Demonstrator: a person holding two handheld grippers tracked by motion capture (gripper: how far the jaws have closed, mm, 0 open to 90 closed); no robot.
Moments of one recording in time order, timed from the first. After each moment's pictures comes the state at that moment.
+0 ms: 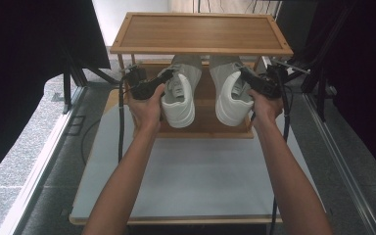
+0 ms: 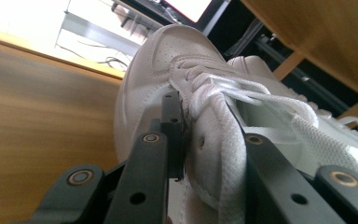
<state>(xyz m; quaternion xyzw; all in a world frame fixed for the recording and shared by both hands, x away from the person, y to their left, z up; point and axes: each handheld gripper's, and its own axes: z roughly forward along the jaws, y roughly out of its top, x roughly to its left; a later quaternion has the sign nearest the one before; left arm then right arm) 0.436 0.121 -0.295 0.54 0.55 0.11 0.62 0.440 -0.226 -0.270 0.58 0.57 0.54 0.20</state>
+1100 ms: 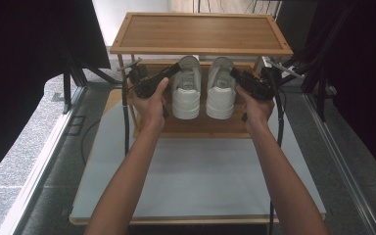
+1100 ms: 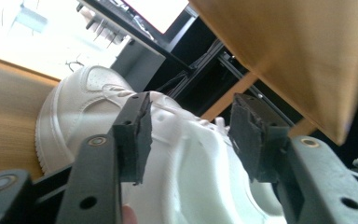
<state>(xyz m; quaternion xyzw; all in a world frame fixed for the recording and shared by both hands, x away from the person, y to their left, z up) 0.429 0.119 -0.288 0.51 0.52 0.06 0.68 0.431 -0.207 -0.272 0.55 0.55 0.60 0.20</state>
